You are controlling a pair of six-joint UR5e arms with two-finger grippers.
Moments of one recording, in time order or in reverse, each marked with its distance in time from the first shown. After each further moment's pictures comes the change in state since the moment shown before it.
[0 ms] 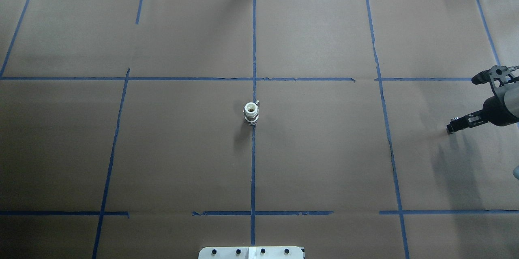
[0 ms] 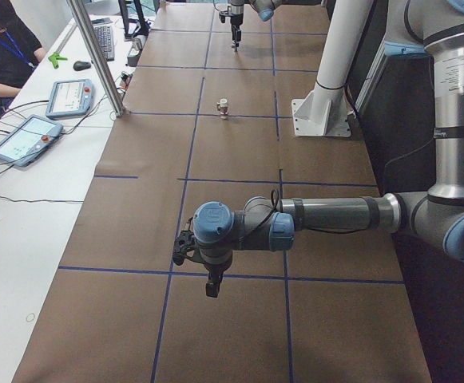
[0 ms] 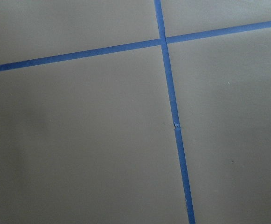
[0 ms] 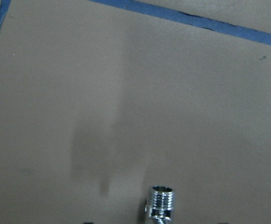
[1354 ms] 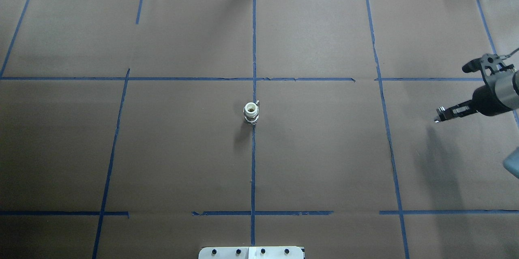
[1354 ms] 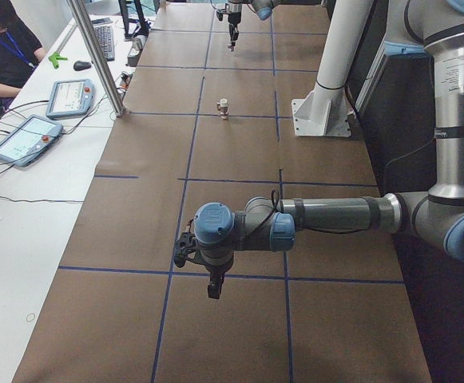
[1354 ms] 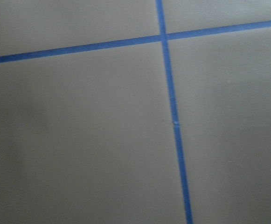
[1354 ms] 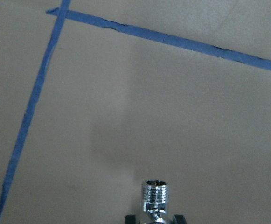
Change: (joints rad) left arm 0.003 0.004 -0.001 0.007 0.021 -0.021; right arm 0.001 0.085 0.072 -0.079 0.018 0.060
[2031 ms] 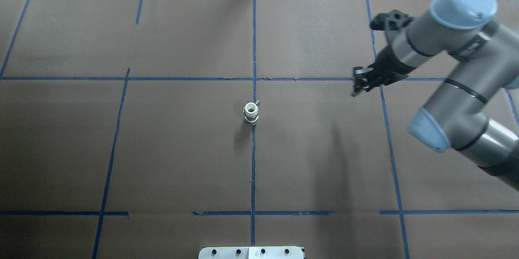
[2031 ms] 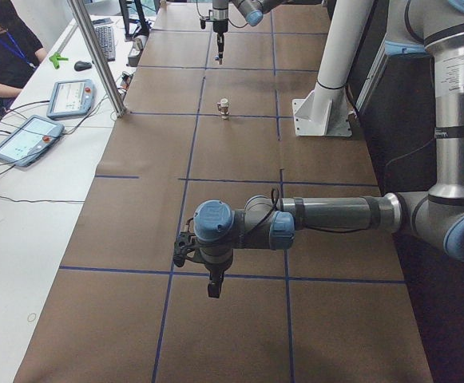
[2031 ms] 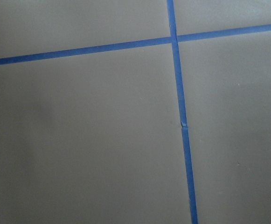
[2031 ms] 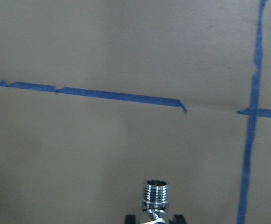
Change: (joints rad) left arm 0.002 -0.004 -0.005 -0.009 -0.001 -0.054; right arm -0.143 0.472 0.062 -0.452 -0.020 0.280
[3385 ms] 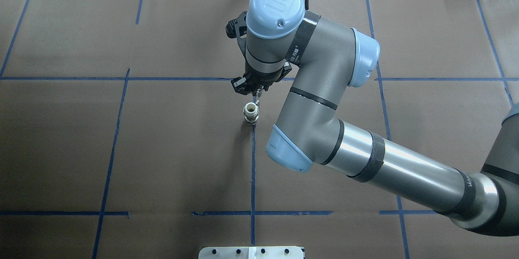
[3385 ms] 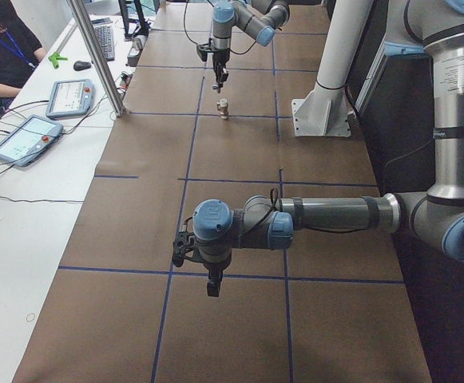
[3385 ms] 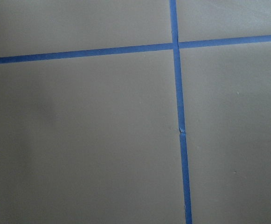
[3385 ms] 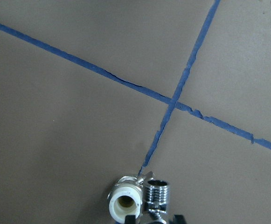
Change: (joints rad) left arm 0.004 -0.001 0.003 -0.007 -0.004 -0.027; right arm -0.232 0.468 -0.200 -0.259 -0.272 -0.184
